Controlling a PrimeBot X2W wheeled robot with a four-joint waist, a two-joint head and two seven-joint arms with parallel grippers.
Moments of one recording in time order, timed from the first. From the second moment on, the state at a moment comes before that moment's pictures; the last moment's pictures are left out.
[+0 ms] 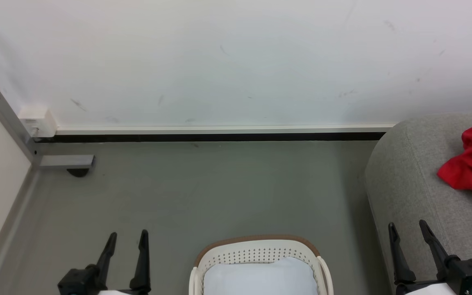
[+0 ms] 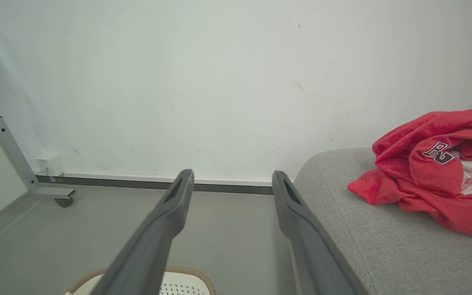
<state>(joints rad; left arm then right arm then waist) -0.03 0.05 -0.04 0.23 -0.20 -0.05 -0.26 -0.09 -0.05 0.01 0.32 0.17 0.13 -0.26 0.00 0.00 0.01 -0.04</state>
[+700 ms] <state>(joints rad) 0.00 0.04 -0.05 0.32 -0.21 -0.07 -0.26 -0.05 -0.03 0.01 0.38 0.17 0.13 -0.26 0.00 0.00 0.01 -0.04</state>
